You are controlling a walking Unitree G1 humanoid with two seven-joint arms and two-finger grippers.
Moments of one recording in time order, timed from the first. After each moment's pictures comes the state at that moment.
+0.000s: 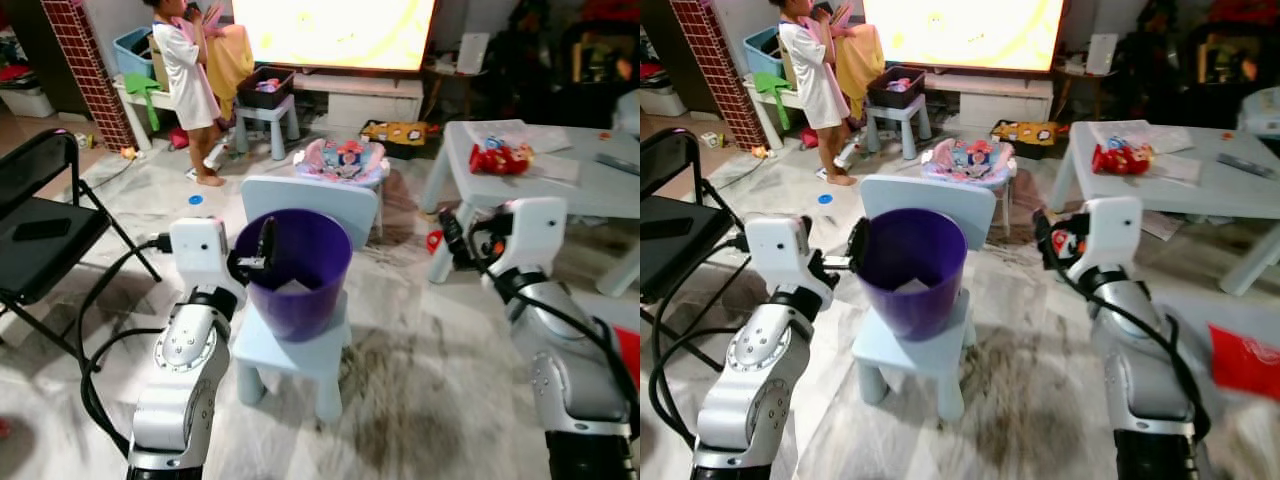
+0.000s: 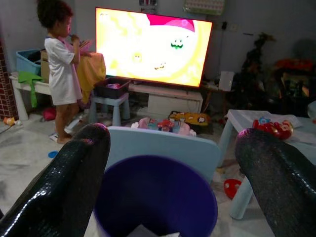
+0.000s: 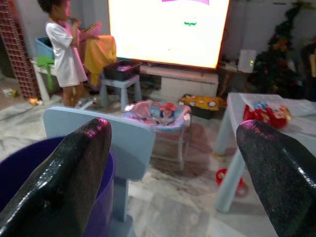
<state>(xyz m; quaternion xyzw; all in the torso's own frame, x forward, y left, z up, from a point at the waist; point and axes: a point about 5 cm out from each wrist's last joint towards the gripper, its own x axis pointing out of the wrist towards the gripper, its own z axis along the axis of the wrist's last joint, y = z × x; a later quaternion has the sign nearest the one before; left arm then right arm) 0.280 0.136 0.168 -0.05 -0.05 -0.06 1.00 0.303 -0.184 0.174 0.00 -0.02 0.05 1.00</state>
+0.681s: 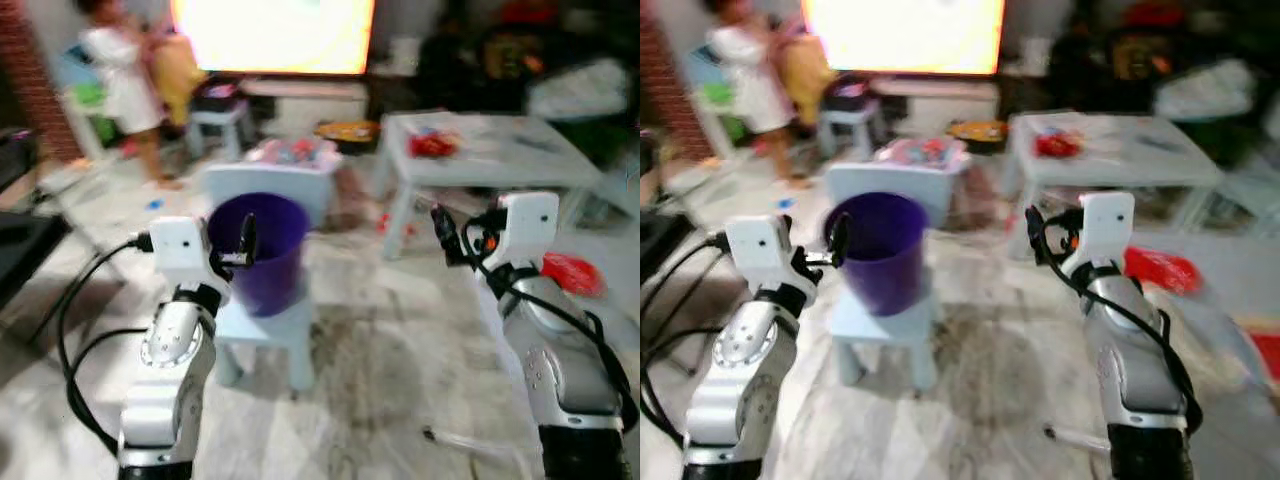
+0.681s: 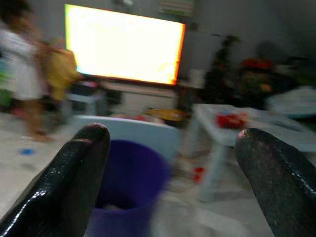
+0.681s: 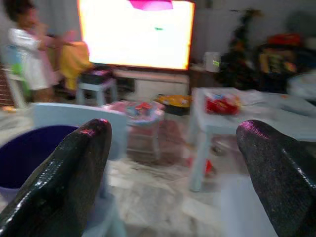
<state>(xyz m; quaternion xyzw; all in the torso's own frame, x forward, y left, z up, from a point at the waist) 0.282 0.144 0.166 -0.07 -0.05 -0.03 1.00 0.306 -0.179 0.177 0.00 -0.02 0.06 1.00</state>
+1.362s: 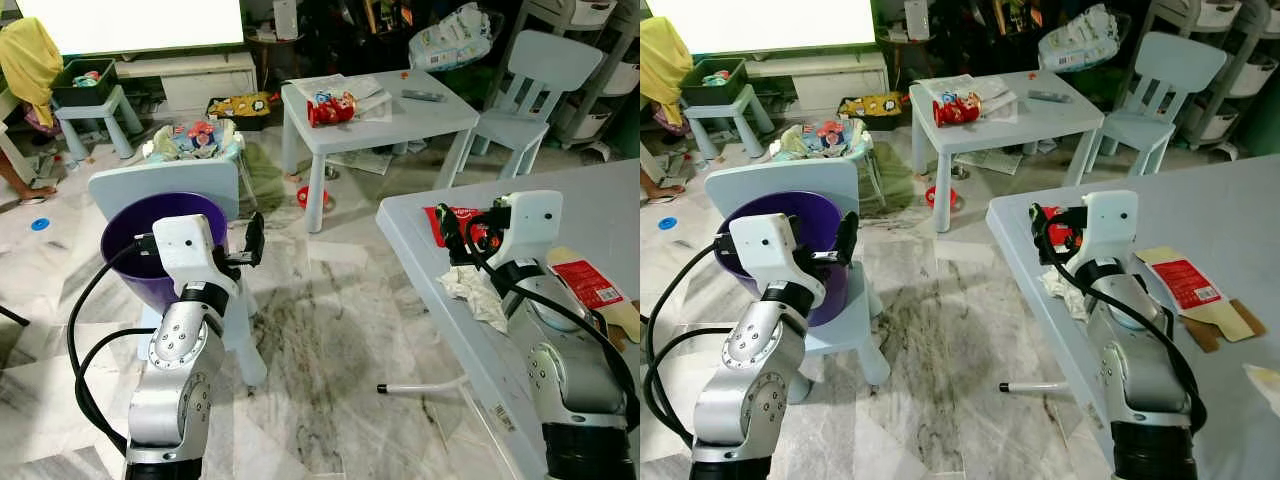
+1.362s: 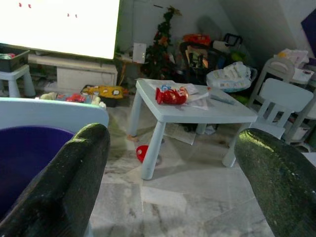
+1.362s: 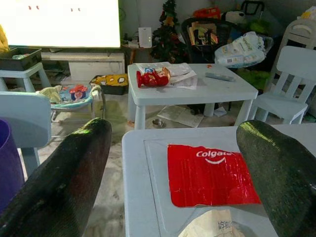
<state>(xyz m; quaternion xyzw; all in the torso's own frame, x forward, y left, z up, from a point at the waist) 0.283 0.142 0.167 -0.09 -0.04 -0.04 0.99 0.307 -0.181 0.178 0.00 -0.02 0.06 1.00</state>
